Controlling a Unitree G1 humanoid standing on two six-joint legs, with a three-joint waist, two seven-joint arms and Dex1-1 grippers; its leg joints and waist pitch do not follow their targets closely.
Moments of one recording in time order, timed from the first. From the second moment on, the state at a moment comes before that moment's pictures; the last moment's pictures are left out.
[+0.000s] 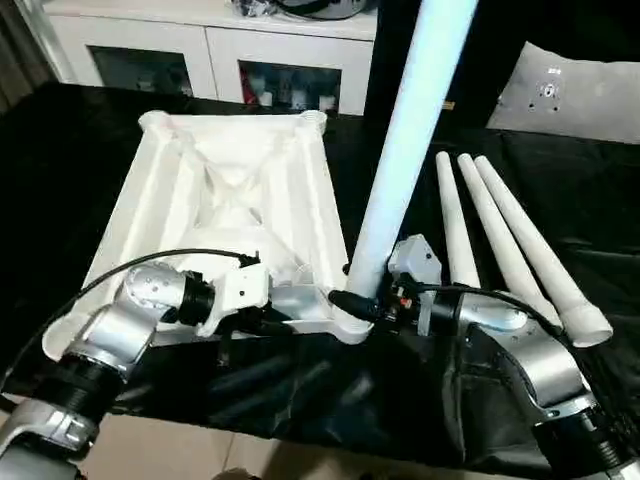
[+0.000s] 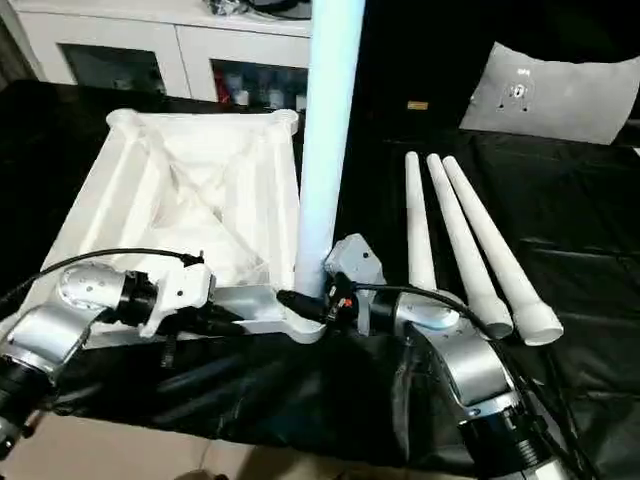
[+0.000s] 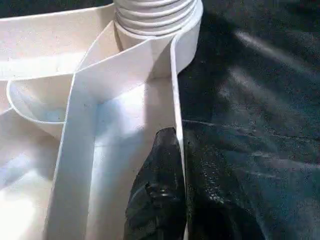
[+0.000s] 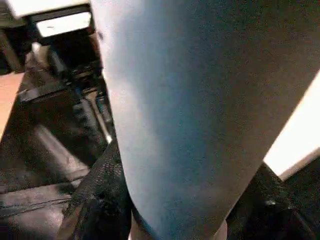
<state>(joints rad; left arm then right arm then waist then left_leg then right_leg) -0.48 0.58 -0.35 0.37 -0.03 -0.02 -1.31 -0.27 -0.37 0.27 0.00 0.24 0.32 0.88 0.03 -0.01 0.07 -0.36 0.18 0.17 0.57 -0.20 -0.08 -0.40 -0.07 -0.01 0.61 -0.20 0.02</state>
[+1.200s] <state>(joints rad) -0.21 0.37 -0.24 -0.20 0.08 0.59 -0.75 -0.40 -0.12 0.16 0.19 0.18 0.29 0.51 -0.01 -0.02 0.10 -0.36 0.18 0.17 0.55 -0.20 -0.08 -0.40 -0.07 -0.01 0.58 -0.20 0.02</state>
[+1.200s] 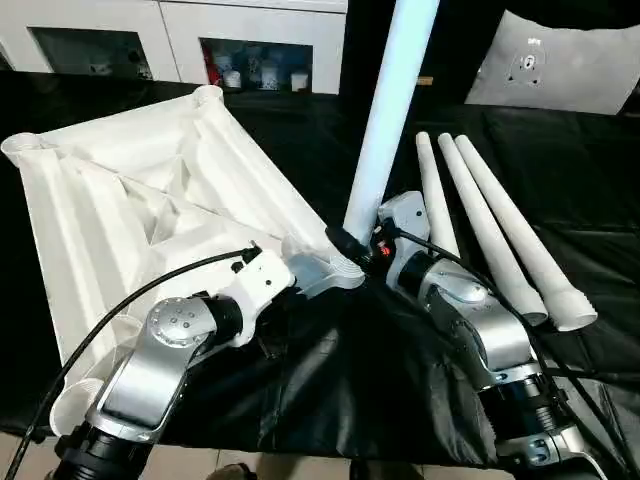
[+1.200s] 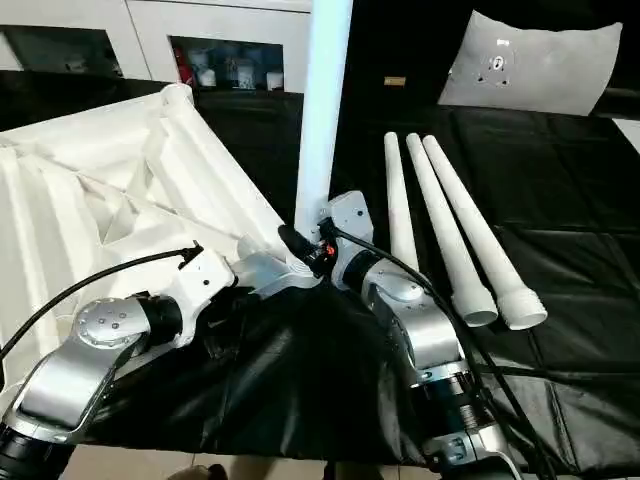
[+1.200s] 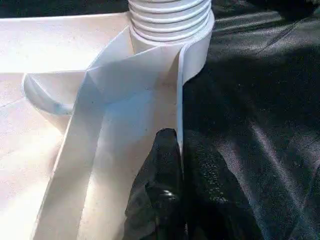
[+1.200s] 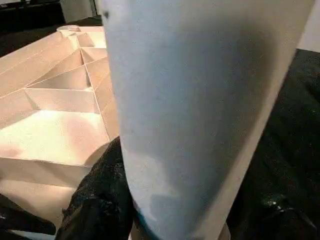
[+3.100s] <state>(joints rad) -0.44 0.67 -0.33 0.20 -0.03 0.05 -1.27 -0.35 -0.39 0.25 0.11 0.23 0.24 1.00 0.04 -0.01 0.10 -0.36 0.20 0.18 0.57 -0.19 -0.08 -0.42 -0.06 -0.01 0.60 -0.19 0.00</state>
